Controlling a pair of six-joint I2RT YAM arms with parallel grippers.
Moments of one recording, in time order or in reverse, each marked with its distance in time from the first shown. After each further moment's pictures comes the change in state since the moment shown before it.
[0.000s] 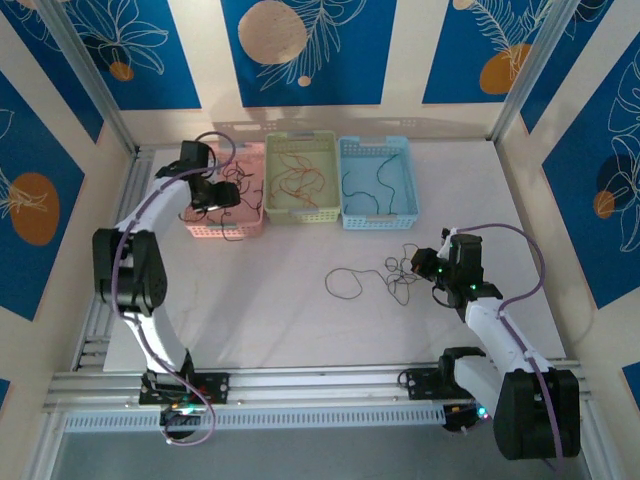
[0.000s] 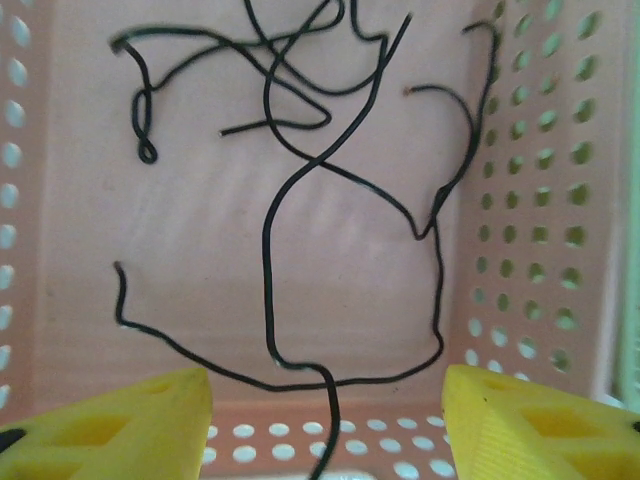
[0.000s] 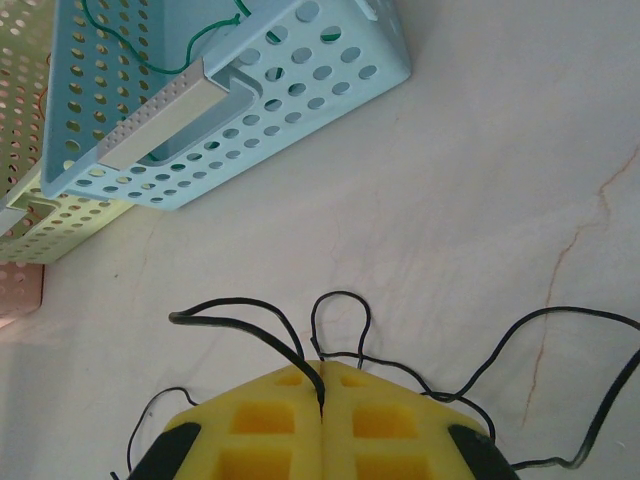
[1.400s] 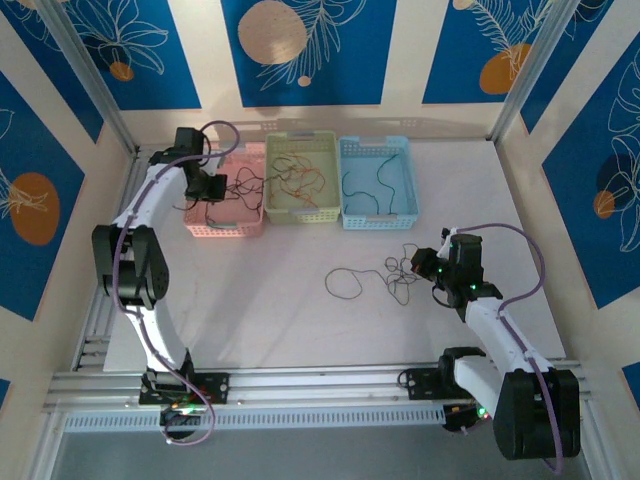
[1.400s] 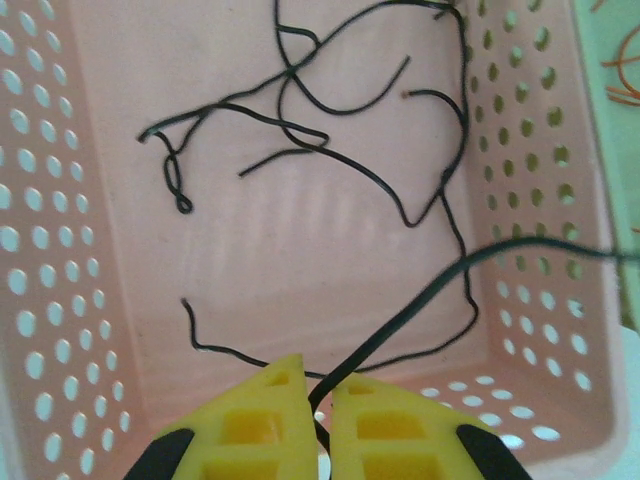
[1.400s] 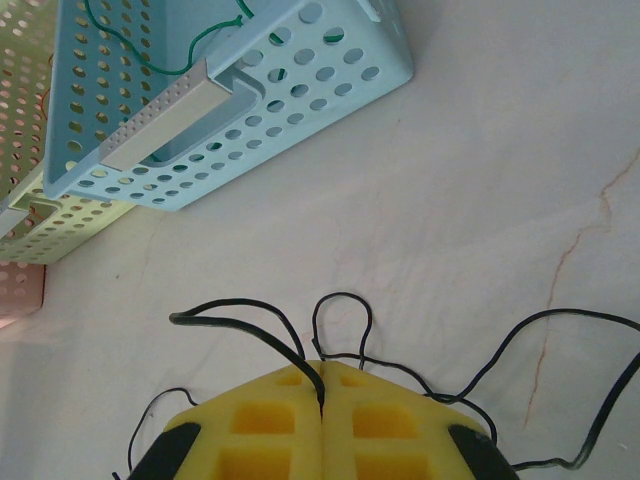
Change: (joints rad) left arm 0.042 0.027 0.164 -0.150 -0.003 0.296; right arm 0.001 0.000 0.000 0.003 0.000 0.000
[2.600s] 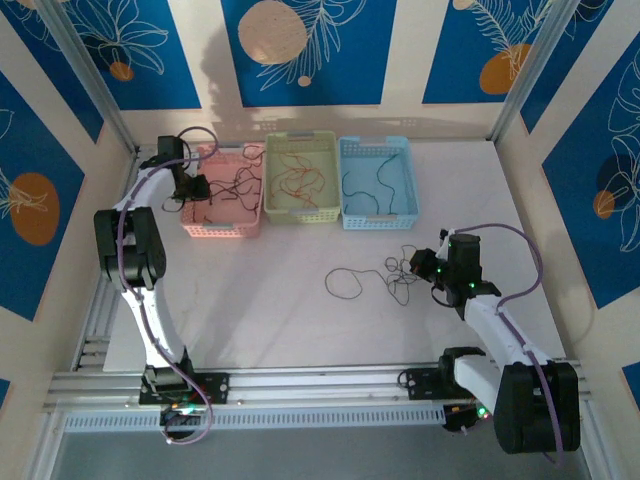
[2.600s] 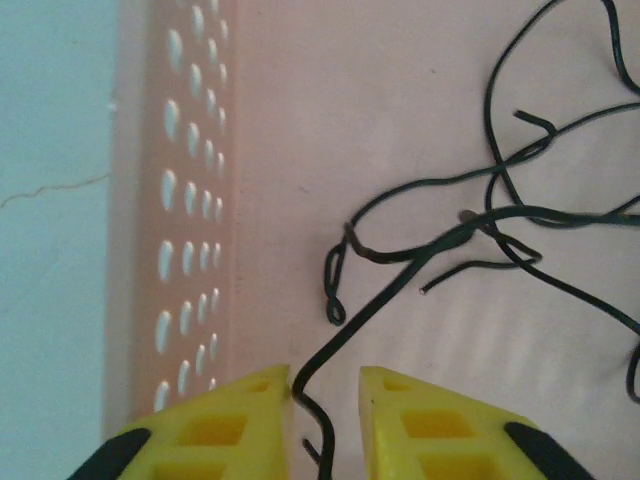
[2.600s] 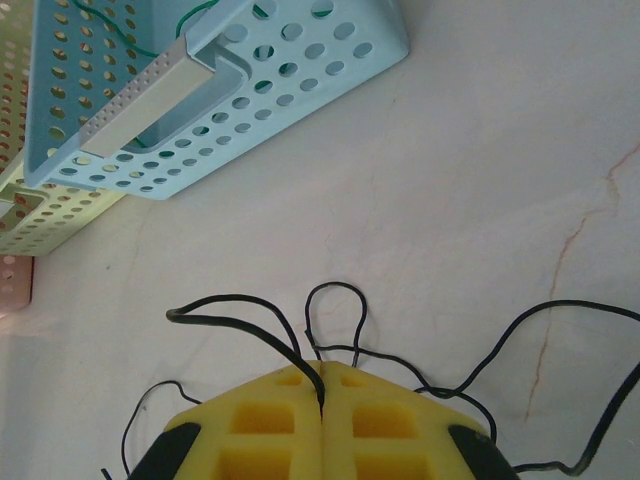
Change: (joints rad) left arm 0.134 0.169 0.000 0.208 0.010 -0.039; right arm 0.000 0.034 0.000 0.003 -0.012 0.000
